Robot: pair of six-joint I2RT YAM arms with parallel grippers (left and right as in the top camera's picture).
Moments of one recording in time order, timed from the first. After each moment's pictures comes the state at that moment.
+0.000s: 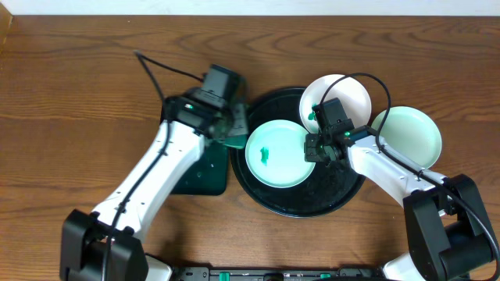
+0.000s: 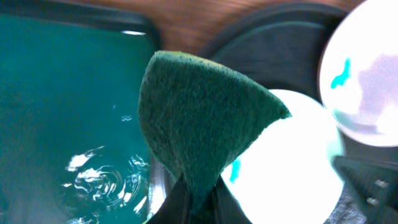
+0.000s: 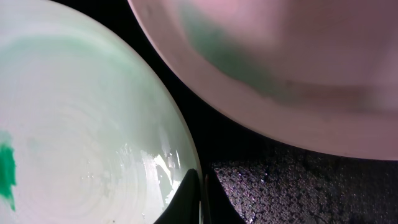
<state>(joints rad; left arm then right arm) -0.45 1.59 1.25 -0.76 0.02 -0.53 0.40 1.71 0.93 -0.45 -0.03 0.44</state>
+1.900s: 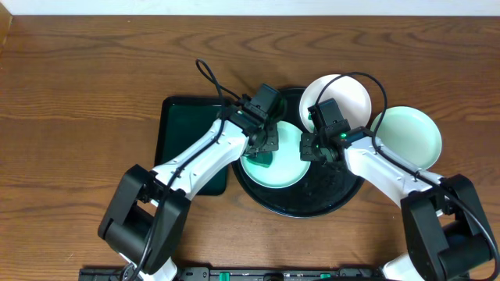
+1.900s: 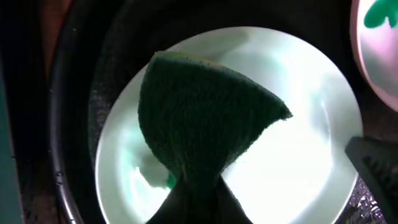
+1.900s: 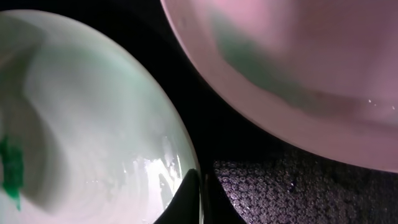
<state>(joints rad) -0.61 1.81 1.25 -0.69 0.02 -0.64 0.43 1.72 0.93 -0.41 -0.05 0.46</state>
